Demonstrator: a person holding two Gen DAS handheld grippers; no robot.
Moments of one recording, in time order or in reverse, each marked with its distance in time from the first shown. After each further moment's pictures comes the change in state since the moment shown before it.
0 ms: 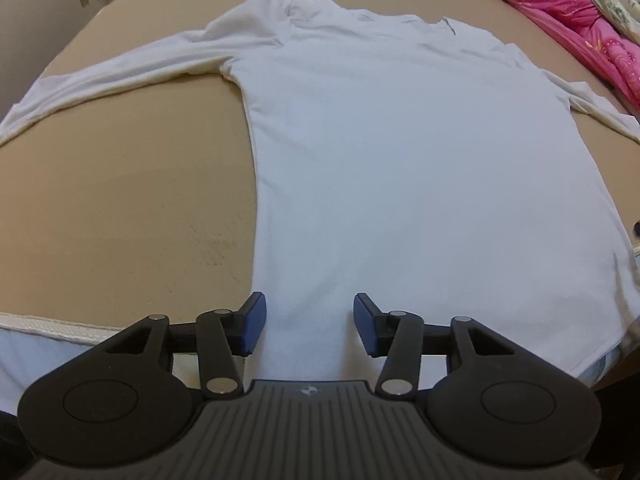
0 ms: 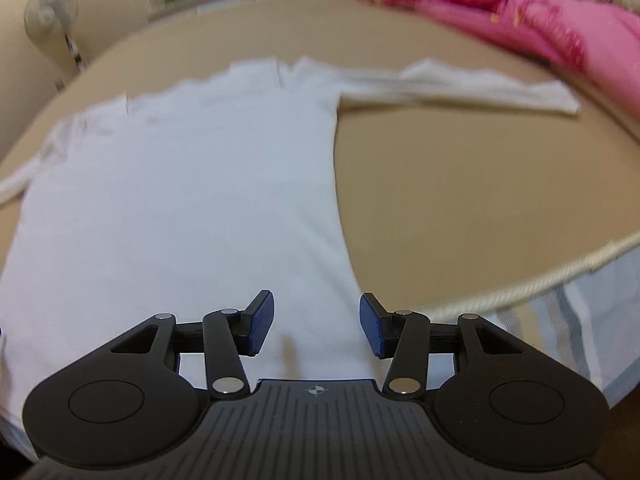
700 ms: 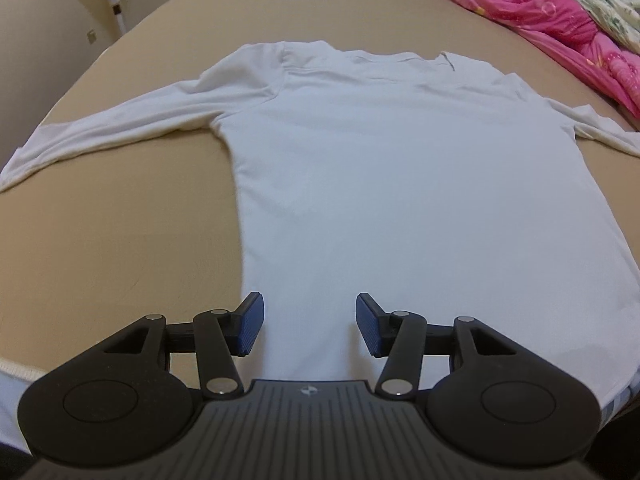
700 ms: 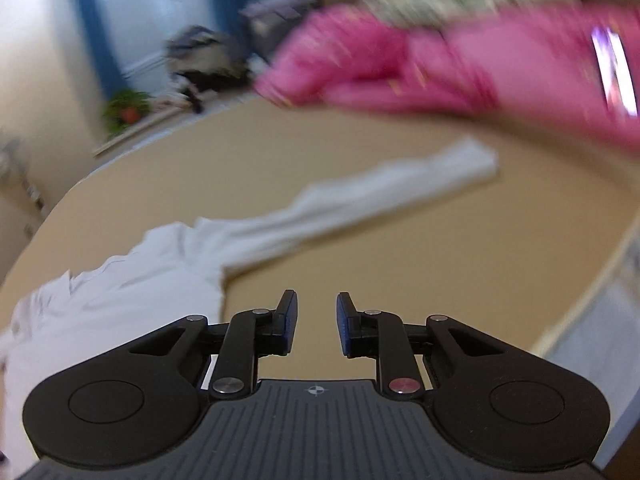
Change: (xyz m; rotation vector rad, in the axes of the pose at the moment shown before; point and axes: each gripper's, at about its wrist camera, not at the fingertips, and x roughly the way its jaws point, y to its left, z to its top) left arm 0.001 -0.022 0.025 0.026 -0.113 0.041; right arm 0.001 -0.138 0.071 0.320 -0.249 -0.025
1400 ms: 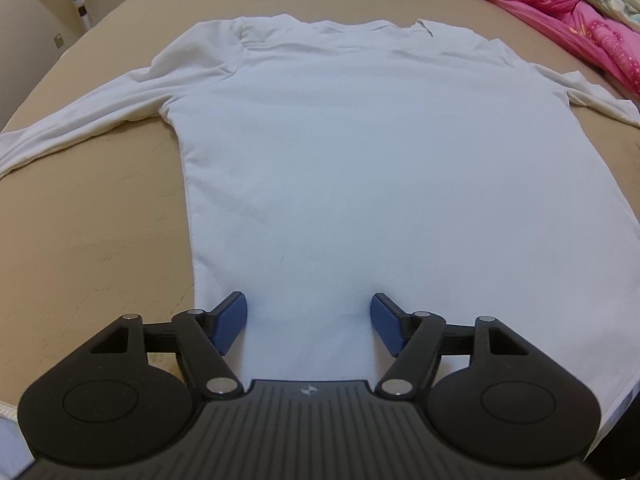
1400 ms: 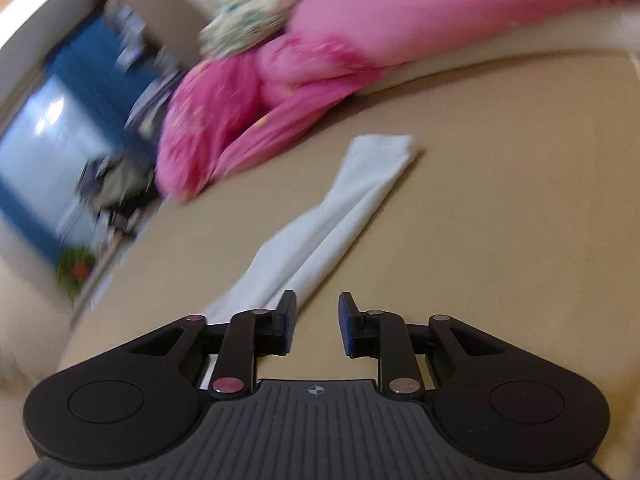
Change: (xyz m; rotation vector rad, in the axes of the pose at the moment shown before) left arm 0.045 -0.011 0.001 0.069 0.033 -0.053; right arm 0.149 -0.146 0.052 0.528 -0.187 -0.017
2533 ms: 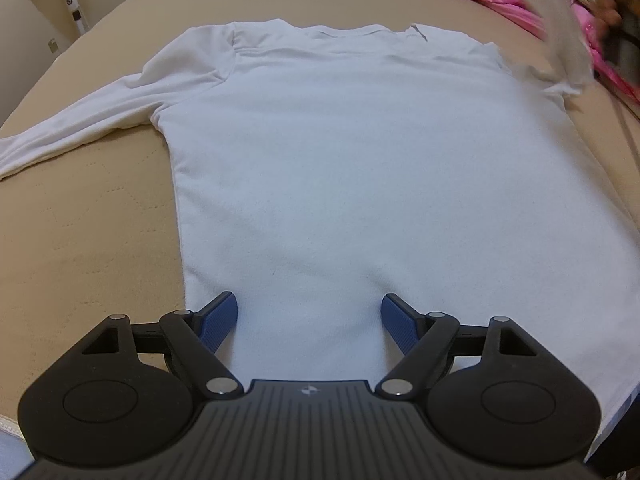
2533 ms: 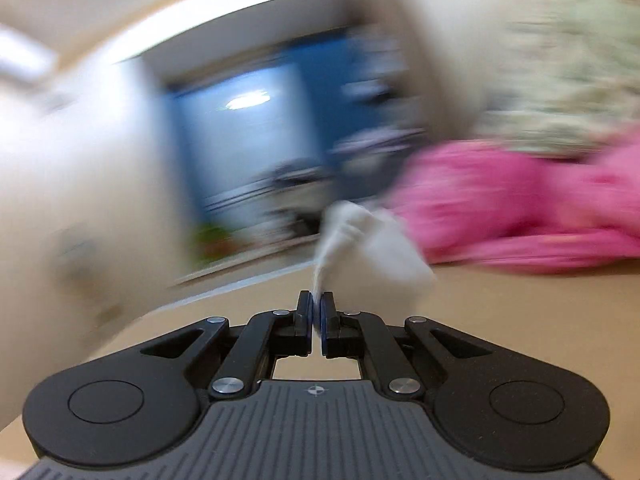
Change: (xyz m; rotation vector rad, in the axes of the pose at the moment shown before) left arm 0.004 0.000 0.005 0.007 -0.012 -0.021; right arm -0.022 0.311 -0.144 -0.615 -0.165 0.529
